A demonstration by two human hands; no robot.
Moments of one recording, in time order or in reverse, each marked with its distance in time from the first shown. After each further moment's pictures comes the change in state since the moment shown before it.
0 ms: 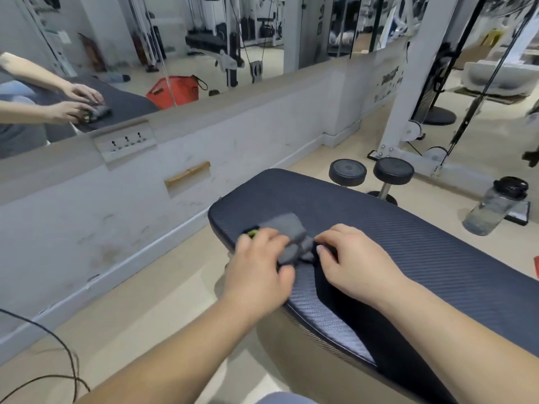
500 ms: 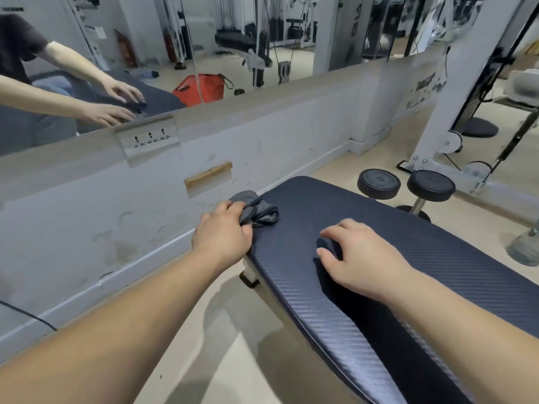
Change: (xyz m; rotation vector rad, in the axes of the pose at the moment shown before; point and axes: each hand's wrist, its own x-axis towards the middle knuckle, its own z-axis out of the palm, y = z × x) left_hand 0.089 -0.115 -0.028 0.088 -0.103 -0.399; right_hand 0.074 -0.022 0.012 -0.112 -0.138 -0.045
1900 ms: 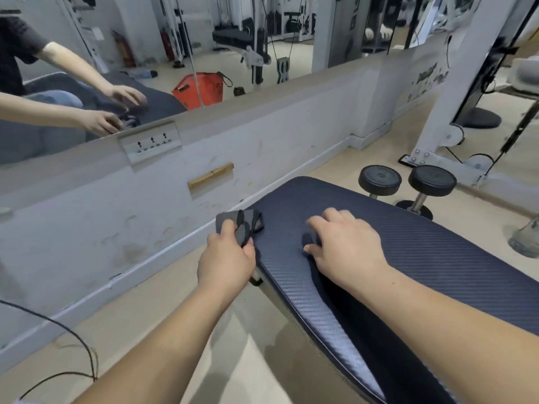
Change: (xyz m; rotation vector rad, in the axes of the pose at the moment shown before) left_hand -0.048 0.012 0.004 -0.234 0.082 -0.180; right_hand 0.014 -0.030 0.002 -0.212 0.072 -0.017
